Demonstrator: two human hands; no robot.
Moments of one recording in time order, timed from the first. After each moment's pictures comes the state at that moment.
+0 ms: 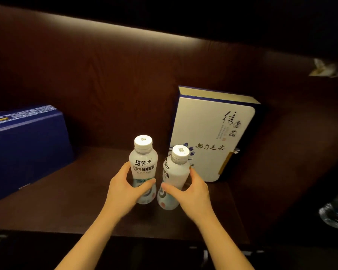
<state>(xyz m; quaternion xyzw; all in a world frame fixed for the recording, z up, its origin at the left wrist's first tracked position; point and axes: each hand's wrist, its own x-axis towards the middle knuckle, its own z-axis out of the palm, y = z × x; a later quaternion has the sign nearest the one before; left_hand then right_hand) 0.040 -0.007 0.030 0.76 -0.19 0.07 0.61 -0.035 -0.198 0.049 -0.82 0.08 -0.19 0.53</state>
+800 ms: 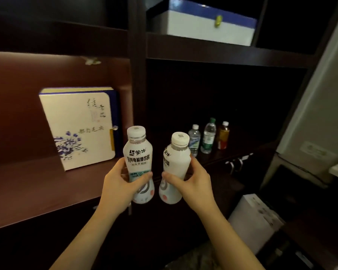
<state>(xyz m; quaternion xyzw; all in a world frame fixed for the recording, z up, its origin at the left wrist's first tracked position) -0.282 -0.201 0.085 0.67 -0.38 -0.02 0.63 -0.438 -0.342 0.099 -0.75 0.20 -0.39 0.50</state>
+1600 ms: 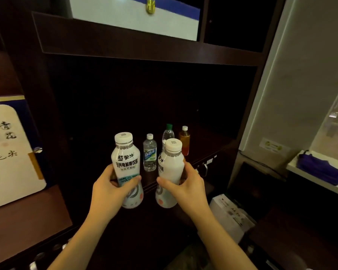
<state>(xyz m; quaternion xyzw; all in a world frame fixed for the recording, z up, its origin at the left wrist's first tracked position) -0.284 -0.402 0.066 0.69 -0.39 -0.03 0.60 -0.464 -0.519 0.081 -0.72 0.29 -0.43 0.46</state>
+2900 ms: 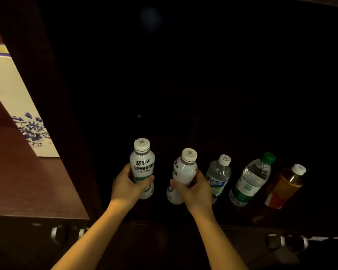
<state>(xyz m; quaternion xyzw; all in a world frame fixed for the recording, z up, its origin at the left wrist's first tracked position) -0.134 -0.493 -0.029 0.79 -0.09 0.01 0.61 -0.213 -0.681 -0.020 -0.77 0.20 -0.20 0.57</state>
